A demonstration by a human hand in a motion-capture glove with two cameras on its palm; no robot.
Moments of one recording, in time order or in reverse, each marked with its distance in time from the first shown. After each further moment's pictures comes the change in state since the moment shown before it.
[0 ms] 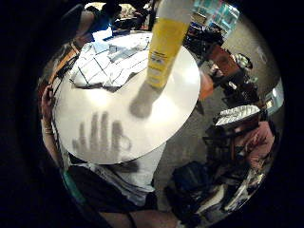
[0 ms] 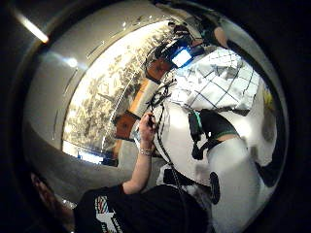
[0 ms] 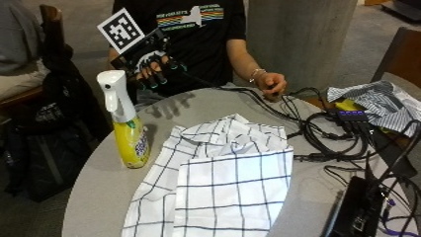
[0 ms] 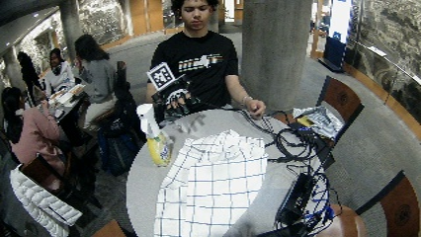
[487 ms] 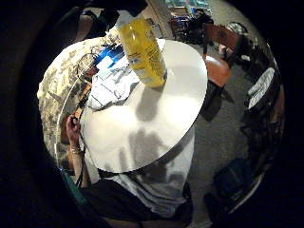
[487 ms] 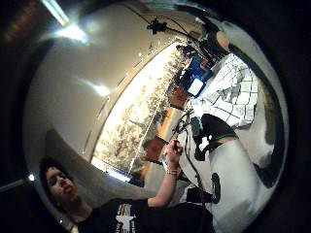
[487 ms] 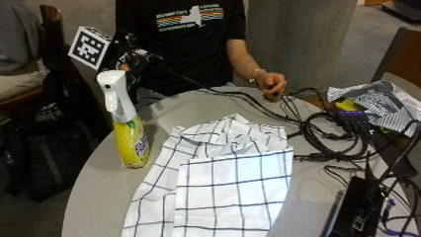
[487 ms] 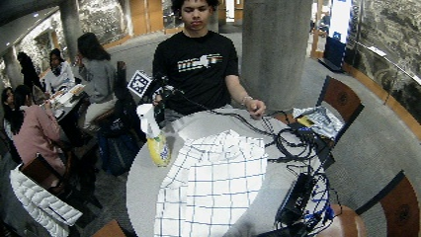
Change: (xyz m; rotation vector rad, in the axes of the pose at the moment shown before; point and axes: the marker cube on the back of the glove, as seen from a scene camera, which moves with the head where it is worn) arm 0.043 0.005 -0.014 0.318 -0.461 0.165
